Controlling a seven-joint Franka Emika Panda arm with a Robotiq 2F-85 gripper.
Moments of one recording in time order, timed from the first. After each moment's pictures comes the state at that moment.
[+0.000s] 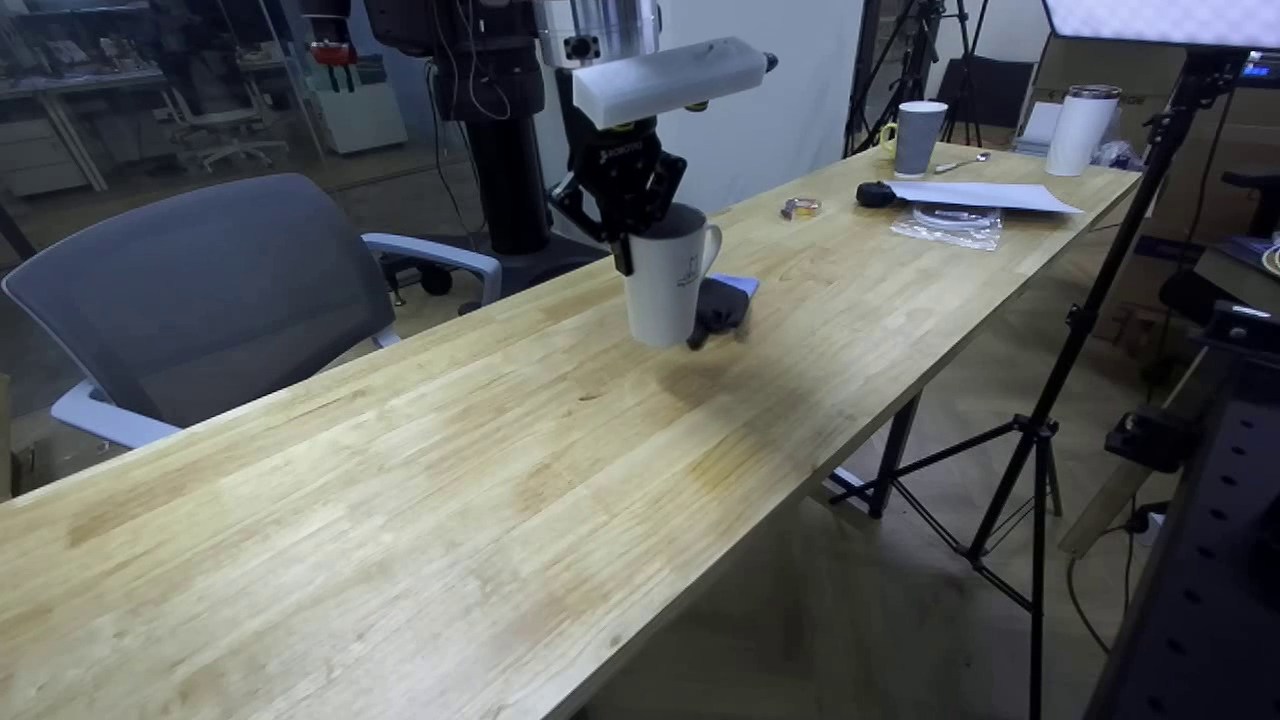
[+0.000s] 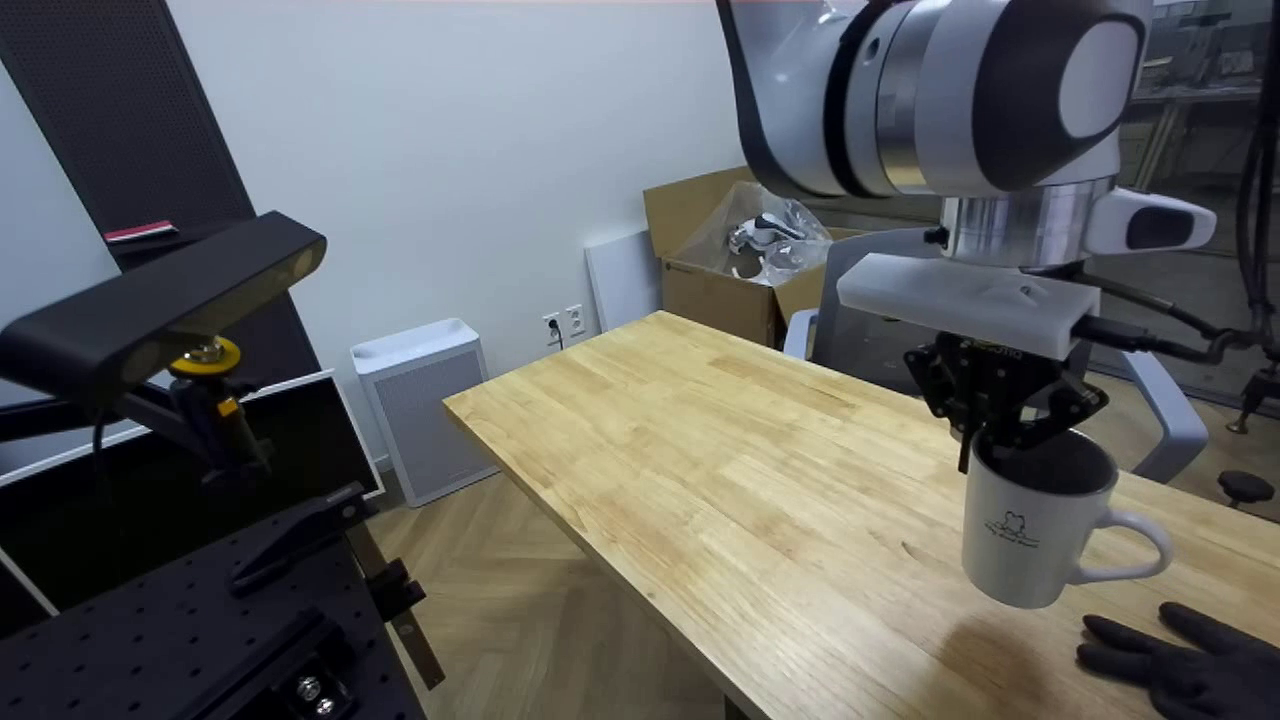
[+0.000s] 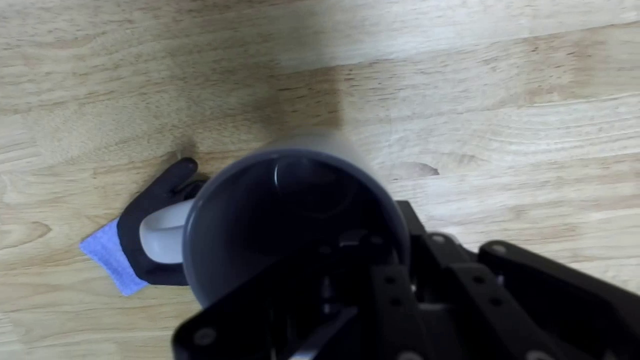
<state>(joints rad) -0.01 0.58 -0.12 -2.10 -0.02 2.71 0.07</state>
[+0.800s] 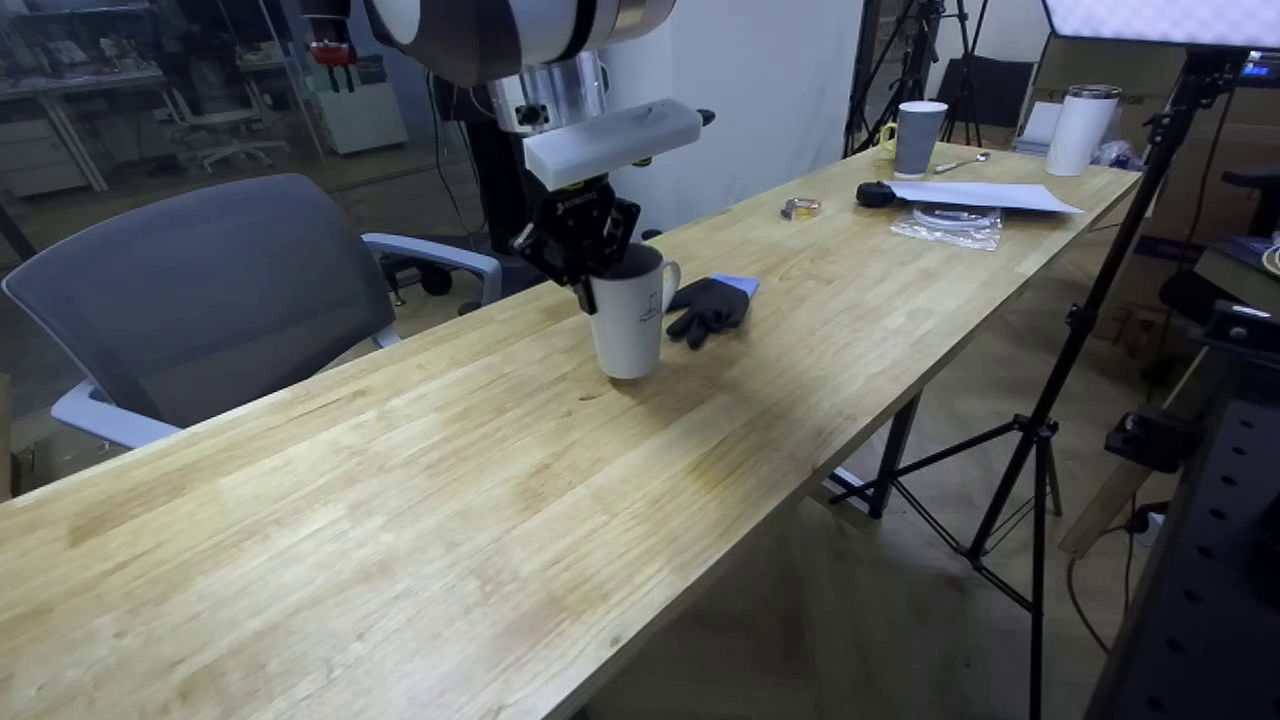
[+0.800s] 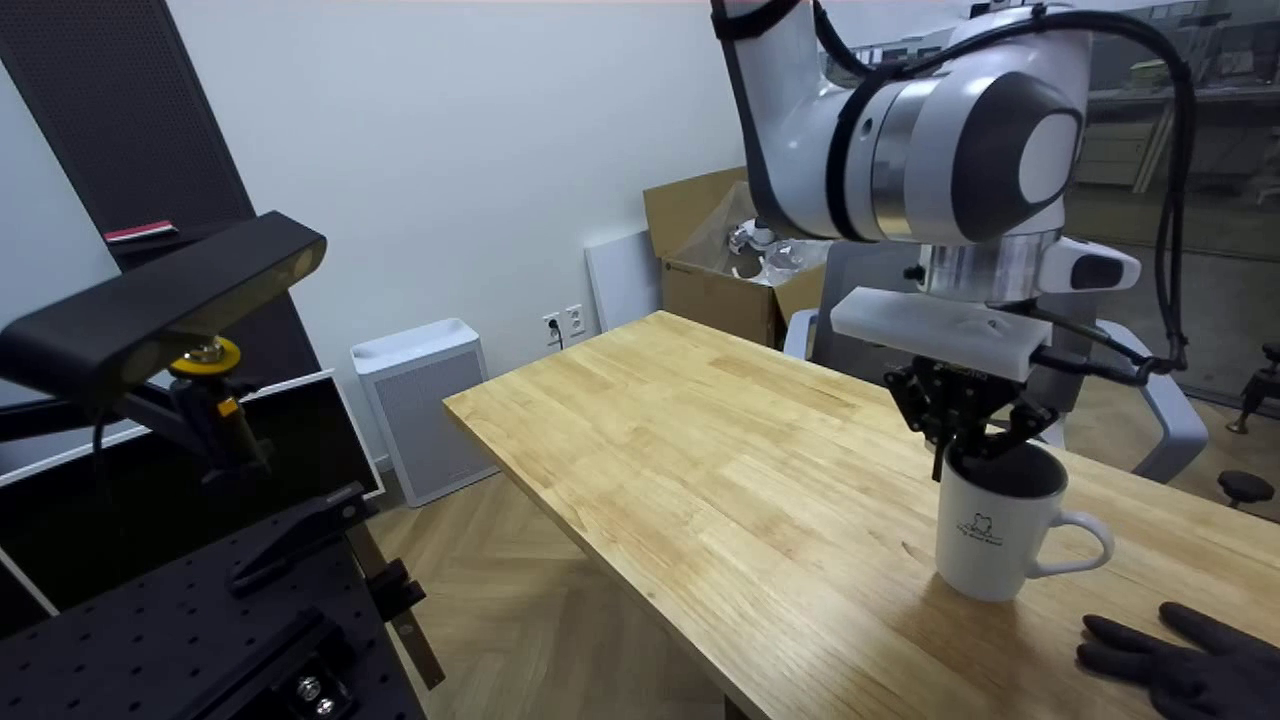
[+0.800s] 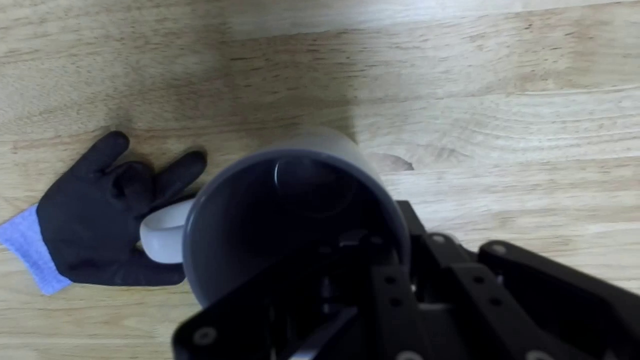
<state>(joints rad) 0.02 0.74 -0.10 -1.92 -0.02 2.65 0.07</state>
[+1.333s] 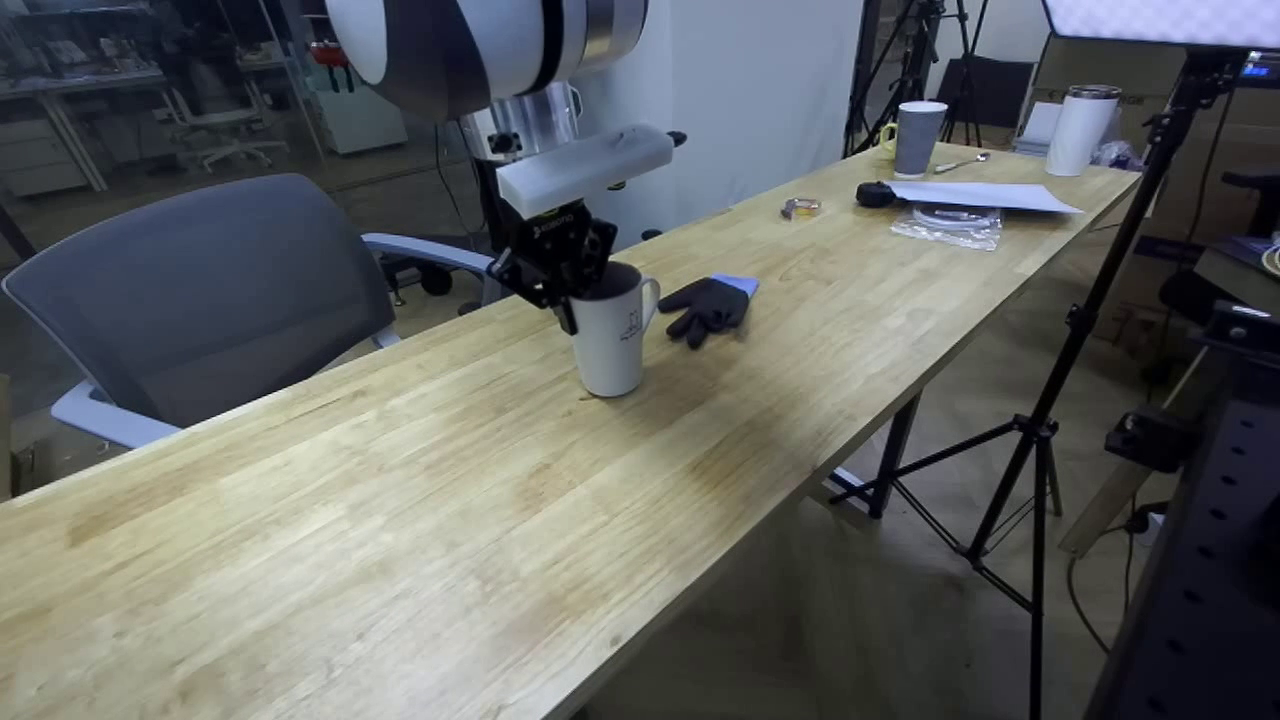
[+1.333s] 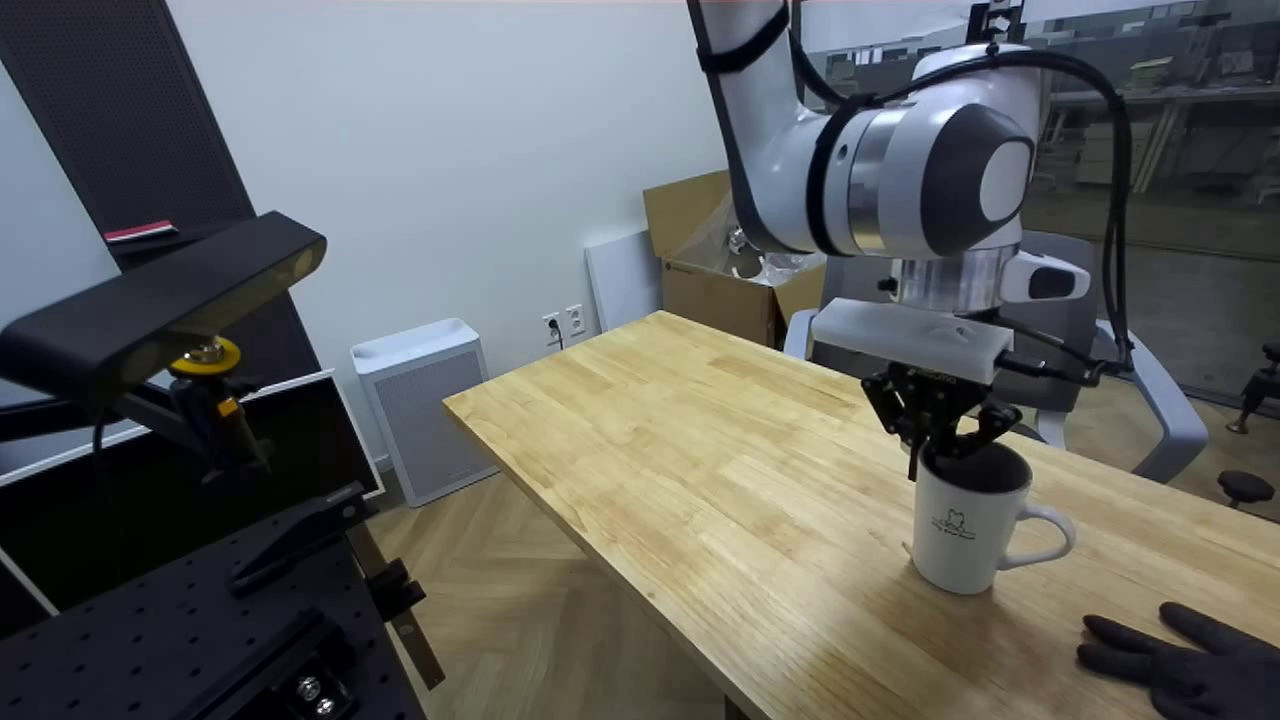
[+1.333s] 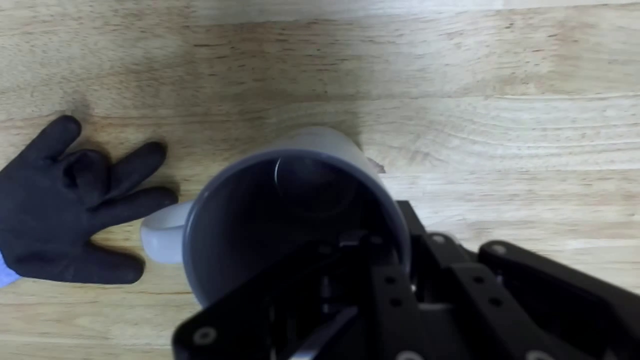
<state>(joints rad) 0.06 0.79 -0.10 -1.87 -0.03 2.63 0.07</state>
